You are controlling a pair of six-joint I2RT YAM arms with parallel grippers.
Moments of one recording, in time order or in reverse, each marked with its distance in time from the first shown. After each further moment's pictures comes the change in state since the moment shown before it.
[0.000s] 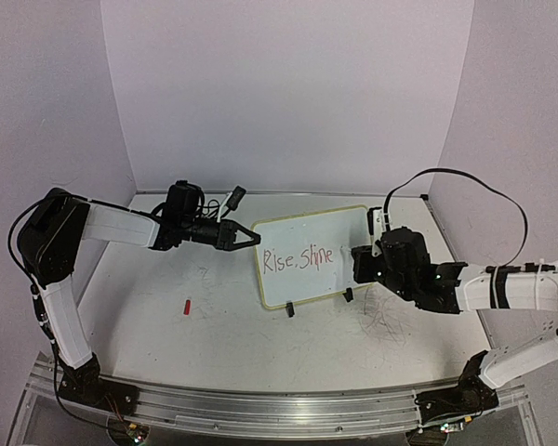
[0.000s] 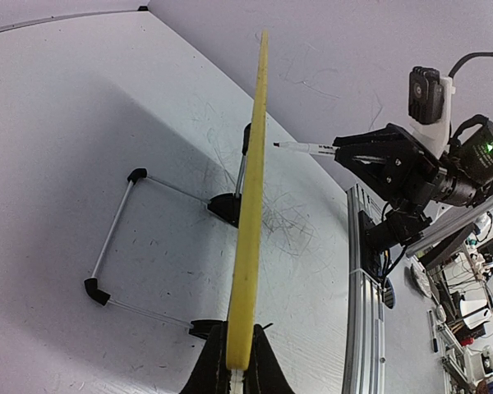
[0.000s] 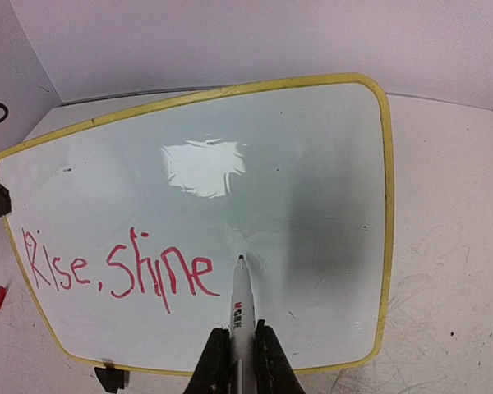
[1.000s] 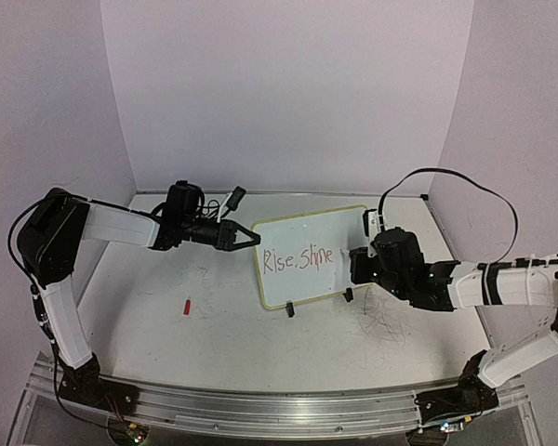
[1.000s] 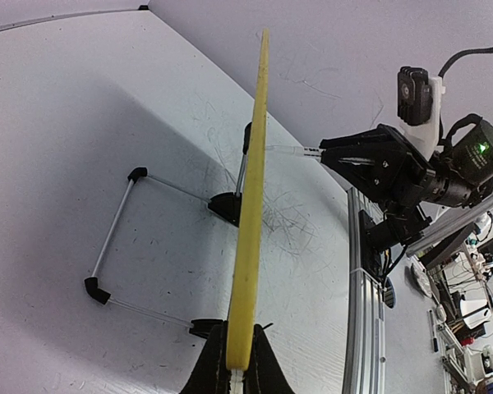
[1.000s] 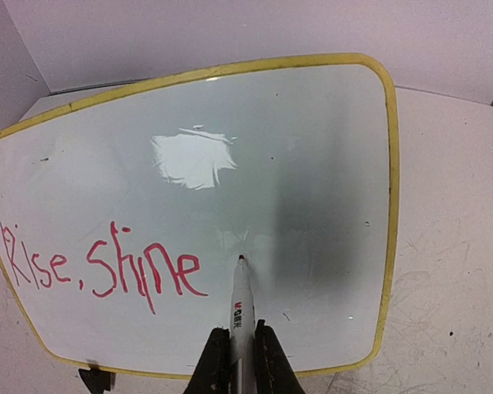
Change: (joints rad) left arm 0.000 0.000 0.000 -0.006 -0.001 0.004; right arm -0.013 0.057 0.016 0.003 0.006 -0.009
